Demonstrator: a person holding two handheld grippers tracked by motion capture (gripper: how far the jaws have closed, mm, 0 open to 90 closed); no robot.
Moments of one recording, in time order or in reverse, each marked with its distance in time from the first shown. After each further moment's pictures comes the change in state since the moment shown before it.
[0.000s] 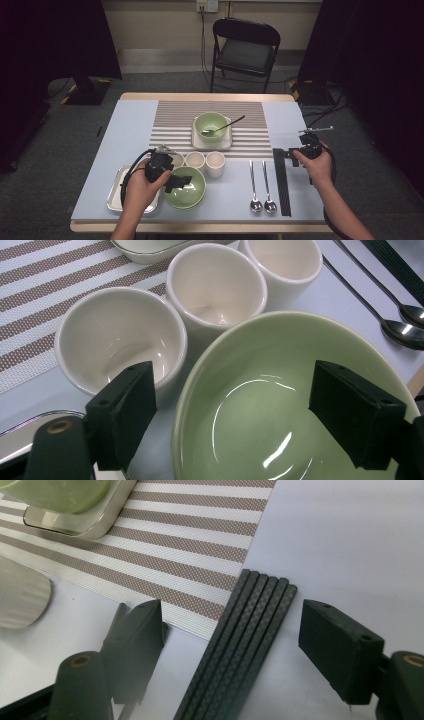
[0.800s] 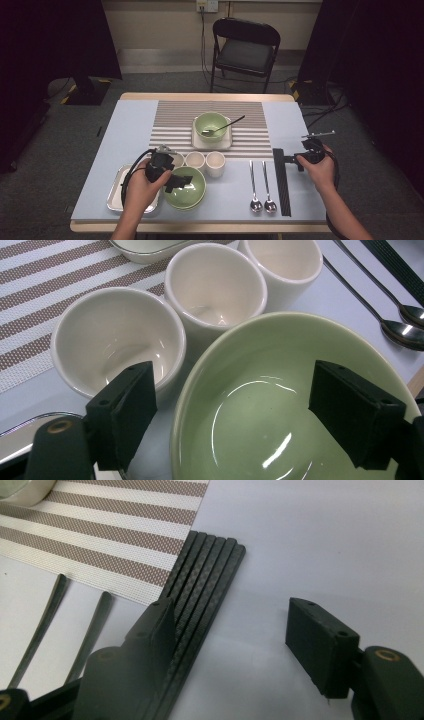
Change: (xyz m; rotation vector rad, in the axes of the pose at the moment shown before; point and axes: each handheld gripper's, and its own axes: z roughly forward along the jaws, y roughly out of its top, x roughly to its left) left arm 0.000 0.000 0.002 0.001 -0.004 0.000; right arm -0.015 -0.015 0.001 0.058 -0.112 -0.005
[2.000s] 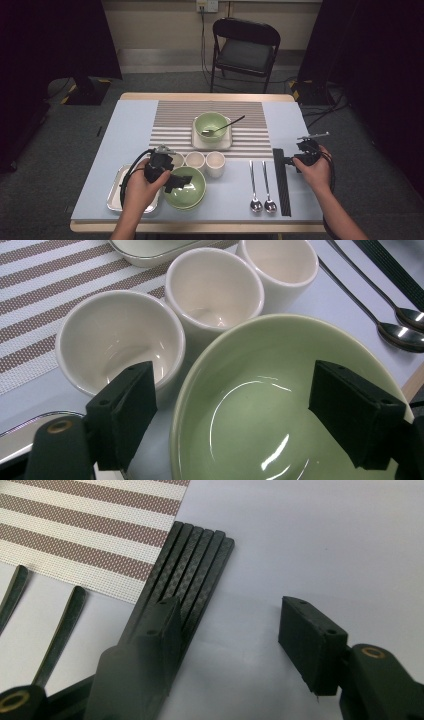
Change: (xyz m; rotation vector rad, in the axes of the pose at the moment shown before) left arm -0.001 0.000 -0.004 -0.013 0.002 0.000; right arm 0.012 -0.002 0.005 0.011 -0.127 -0.051
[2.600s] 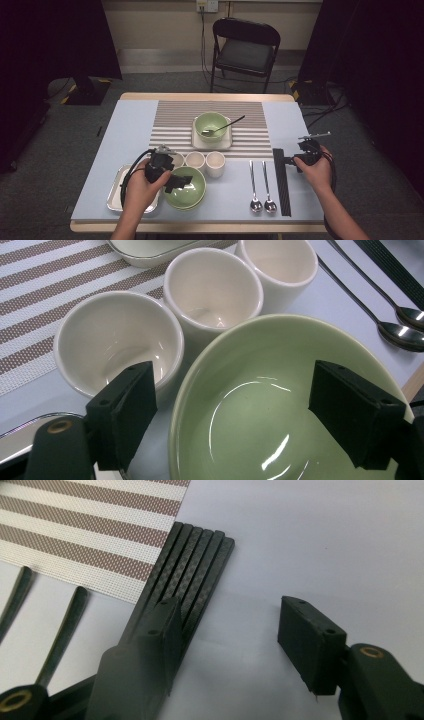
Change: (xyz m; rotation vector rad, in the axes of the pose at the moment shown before) left arm -0.001 0.001 0.001 0.000 -0.001 0.003; right arm -0.003 0.000 0.000 0.000 0.019 0.012
